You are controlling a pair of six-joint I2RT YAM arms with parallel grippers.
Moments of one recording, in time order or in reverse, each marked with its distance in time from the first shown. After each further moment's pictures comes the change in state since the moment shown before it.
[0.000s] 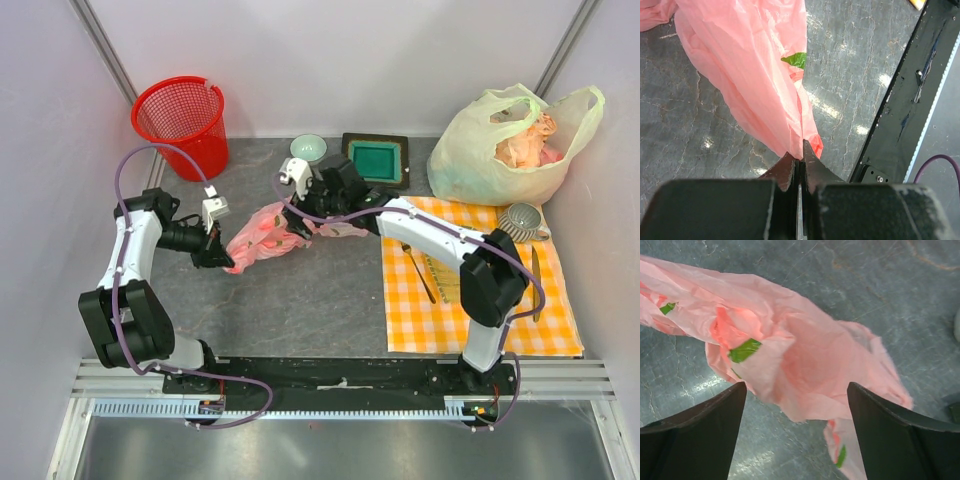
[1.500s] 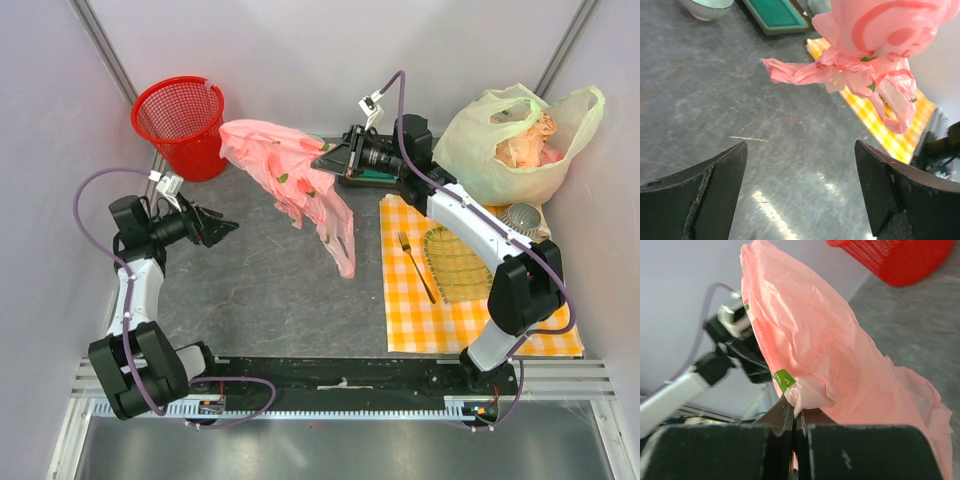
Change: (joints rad) left arm 0.140 -0.266 -0.369 1.218 0.300 -1.127; right arm -0.307 -0.175 -0.087 0.373 -0.367 0.967
